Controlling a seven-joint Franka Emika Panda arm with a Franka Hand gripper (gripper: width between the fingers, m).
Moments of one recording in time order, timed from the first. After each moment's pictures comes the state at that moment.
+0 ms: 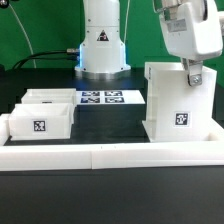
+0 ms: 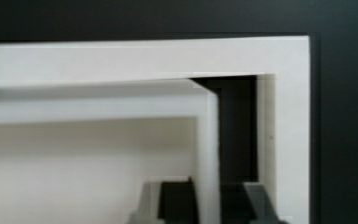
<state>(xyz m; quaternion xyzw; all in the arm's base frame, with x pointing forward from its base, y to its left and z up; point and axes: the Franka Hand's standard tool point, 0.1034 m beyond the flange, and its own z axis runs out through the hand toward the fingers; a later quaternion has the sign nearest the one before) 0.594 0.111 0.102 -0.68 0.73 0.02 0.12</state>
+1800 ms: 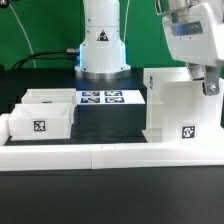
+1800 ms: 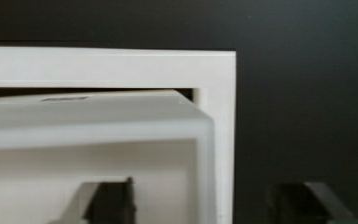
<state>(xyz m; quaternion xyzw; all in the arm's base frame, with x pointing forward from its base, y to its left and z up) 0.636 0.114 0.103 -0.71 0.69 0.02 0.12</state>
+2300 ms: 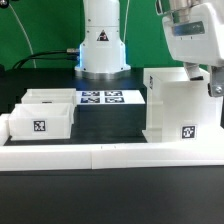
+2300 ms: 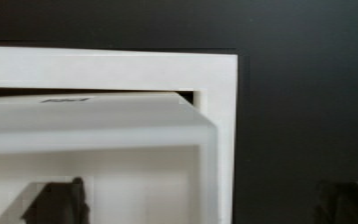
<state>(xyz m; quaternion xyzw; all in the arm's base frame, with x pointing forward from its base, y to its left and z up) 0.635 0.115 0.103 -0.72 0.69 0.02 0.12</state>
